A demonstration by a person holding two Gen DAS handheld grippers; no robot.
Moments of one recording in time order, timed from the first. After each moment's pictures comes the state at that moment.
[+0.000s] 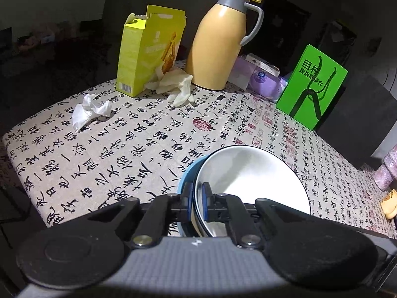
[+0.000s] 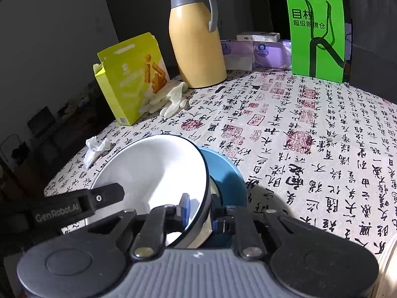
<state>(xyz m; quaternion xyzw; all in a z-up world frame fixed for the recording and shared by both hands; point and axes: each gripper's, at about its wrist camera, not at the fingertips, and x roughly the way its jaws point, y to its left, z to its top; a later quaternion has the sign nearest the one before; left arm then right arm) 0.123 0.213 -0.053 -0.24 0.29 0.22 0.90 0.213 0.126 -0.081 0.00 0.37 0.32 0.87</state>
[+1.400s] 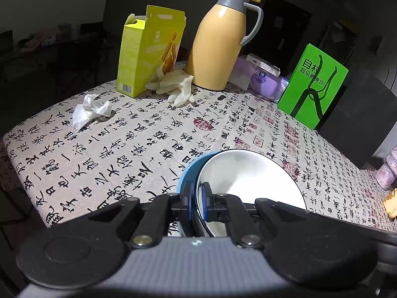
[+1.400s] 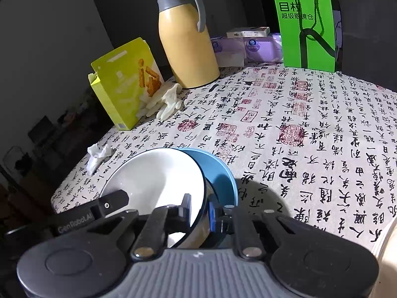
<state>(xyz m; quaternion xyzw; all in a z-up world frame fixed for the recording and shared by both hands) 0.123 0.209 -0.055 -0.23 0.29 0.22 0.90 0.213 0.115 -0.068 0.03 0.39 0.31 0.87</state>
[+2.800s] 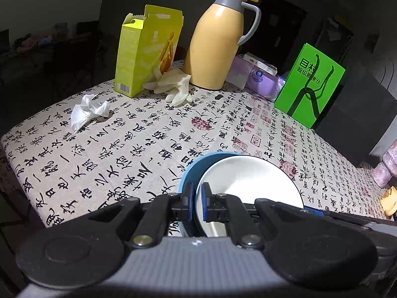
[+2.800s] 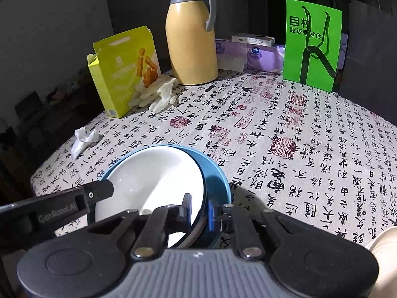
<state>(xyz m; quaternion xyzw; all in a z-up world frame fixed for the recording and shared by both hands) 0.120 0.213 -0.053 -0.24 0.29 0.21 0.90 0.210 0.128 -0.064 -0.05 0.37 0.29 0.88</state>
